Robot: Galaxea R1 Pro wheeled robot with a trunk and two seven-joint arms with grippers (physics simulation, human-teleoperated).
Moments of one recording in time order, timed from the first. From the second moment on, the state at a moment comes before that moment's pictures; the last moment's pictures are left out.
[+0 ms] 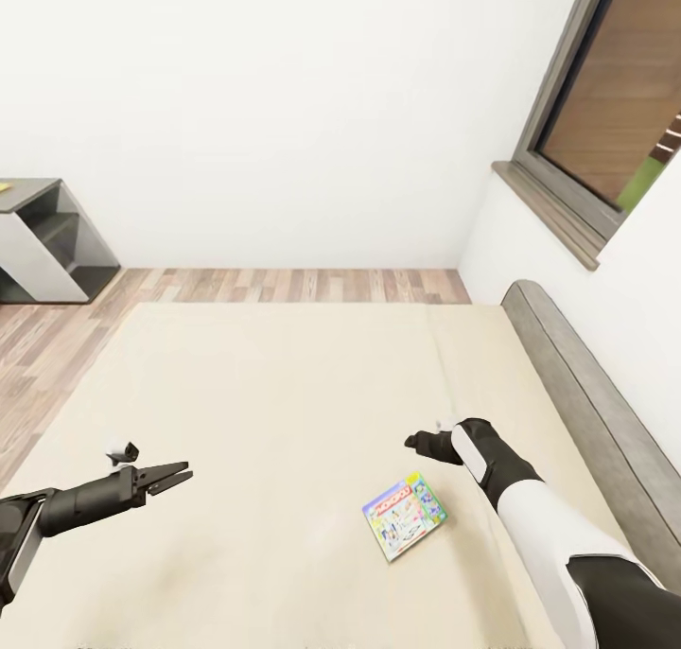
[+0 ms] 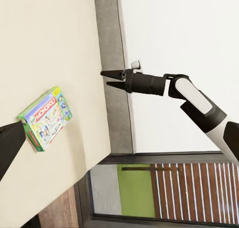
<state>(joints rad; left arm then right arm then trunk) -0.47 0.37 0.34 -0.93 0.11 0.87 -1.57 -0.89 -0.01 0.02 -0.48 -0.32 0.67 -0.03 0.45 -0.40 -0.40</state>
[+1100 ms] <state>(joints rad) -0.47 0.37 0.34 -0.93 0.11 0.87 -1.57 -0.89 -0.03 0.01 -0.48 -0.32 0.68 -0.02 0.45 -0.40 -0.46</state>
